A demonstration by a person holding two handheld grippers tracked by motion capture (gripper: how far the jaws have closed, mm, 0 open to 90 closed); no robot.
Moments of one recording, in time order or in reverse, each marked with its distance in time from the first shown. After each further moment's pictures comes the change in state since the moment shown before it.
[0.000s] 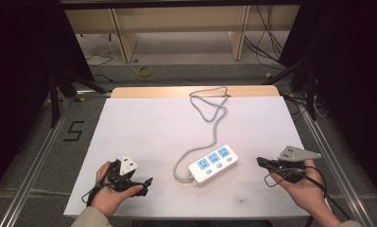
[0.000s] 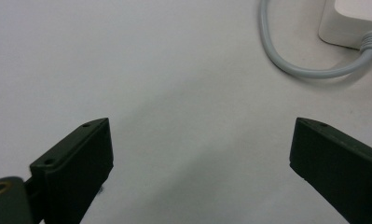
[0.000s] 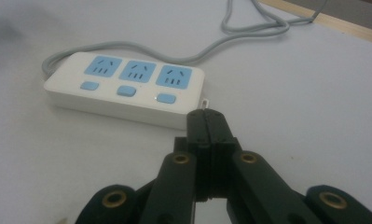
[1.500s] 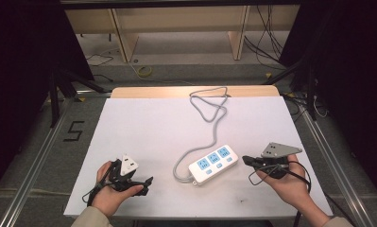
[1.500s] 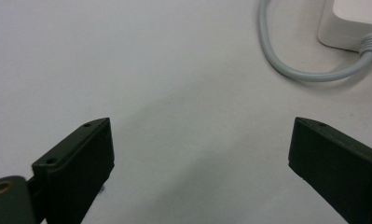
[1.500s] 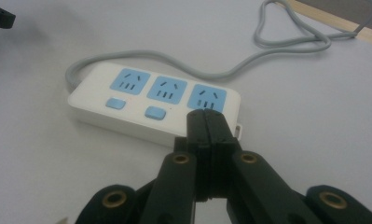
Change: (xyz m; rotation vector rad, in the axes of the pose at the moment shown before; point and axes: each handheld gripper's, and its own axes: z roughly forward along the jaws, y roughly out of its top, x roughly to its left) left arm -0.001 0.001 0.000 -0.011 0.006 0.015; right arm 0.019 0.022 0.026 0.019 0.065 -0.052
